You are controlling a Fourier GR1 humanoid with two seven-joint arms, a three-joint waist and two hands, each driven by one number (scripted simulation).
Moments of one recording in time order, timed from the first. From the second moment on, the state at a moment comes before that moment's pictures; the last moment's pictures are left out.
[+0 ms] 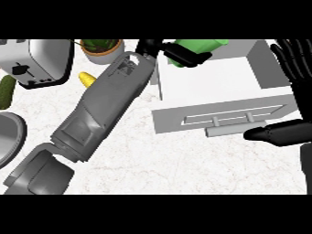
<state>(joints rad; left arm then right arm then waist) -1.34 0.00 -0.22 -0.33 0.26 0.29 -0.23 -0.34 -0.22 -0.14 -1.78 -0.13 0.21 0.06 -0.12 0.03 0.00</state>
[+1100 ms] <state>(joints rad) -1.24 0.00 -0.27 -0.41 0.56 0.26 -0.44 -0.38 -0.27 0.09 -1.78 -0.31 0.55 0.15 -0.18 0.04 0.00</state>
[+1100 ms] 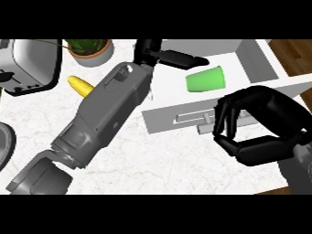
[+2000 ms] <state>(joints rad) -1.17 0.01 -0.23 -0.43 0.66 0.24 -0.56 -0.33 -0.35 0.32 -1.49 0.34 0.45 0.02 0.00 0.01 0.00</state>
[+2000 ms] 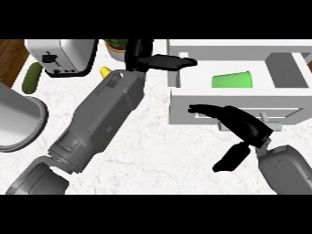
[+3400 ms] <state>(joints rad) -0.88 0.18 -0.25 -0.71 0.68 0.05 -0.50 -0.78 -0.34 0.08 -0.55 0.39 0.29 -0.42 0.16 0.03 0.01</state>
